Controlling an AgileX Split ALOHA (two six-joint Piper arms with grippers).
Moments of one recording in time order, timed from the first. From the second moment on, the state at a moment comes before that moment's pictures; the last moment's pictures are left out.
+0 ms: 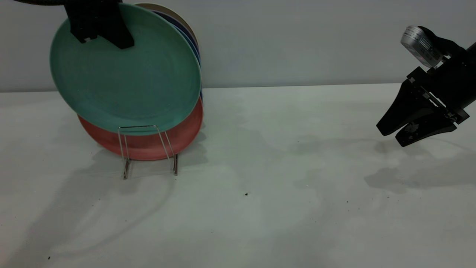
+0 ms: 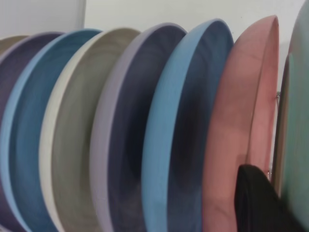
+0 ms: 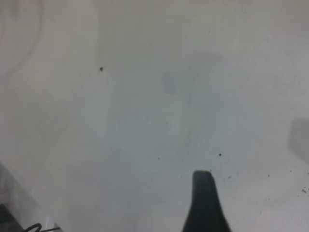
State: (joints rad) left arm -0.21 1.93 -1.51 -0.22 0.64 1.35; right arm -0.13 2.27 -1.43 0.86 1.02 -0.94
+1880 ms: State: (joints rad) left arm -0.21 1.75 -1.51 -0.14 0.86 1.18; right arm -0.13 2.27 -1.43 0.86 1.04 -0.94
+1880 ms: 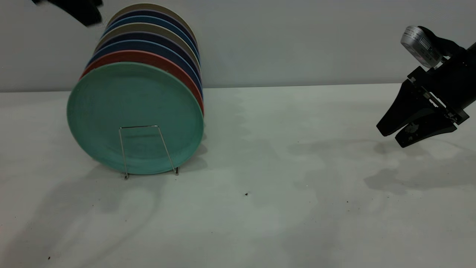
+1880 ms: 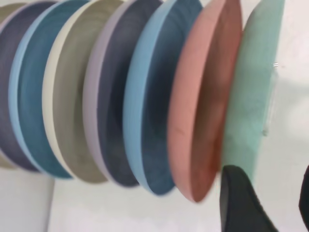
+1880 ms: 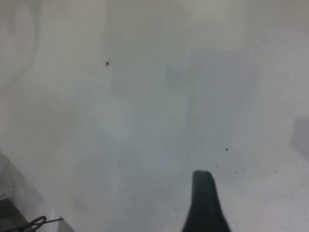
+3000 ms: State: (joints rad) left arm -0.01 1.62 -1.50 -0.05 1.17 0.09; right arm 0.17 1.77 -1.52 -0.12 1.21 -0.06
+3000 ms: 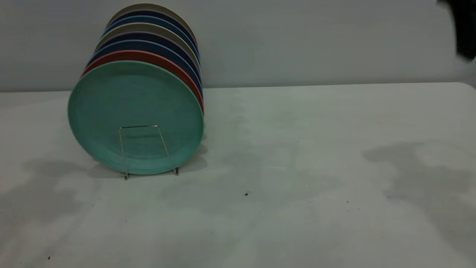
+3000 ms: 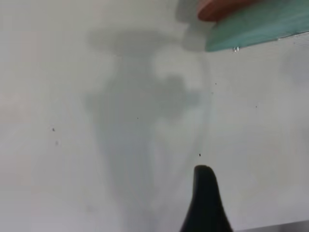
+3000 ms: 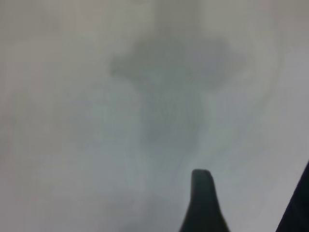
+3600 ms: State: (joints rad) left arm -0.01 1.40 -1.27 -0.06 1.17 0.06; right arm 0.17 0.98 -1.12 -0.04 1.24 -0.06
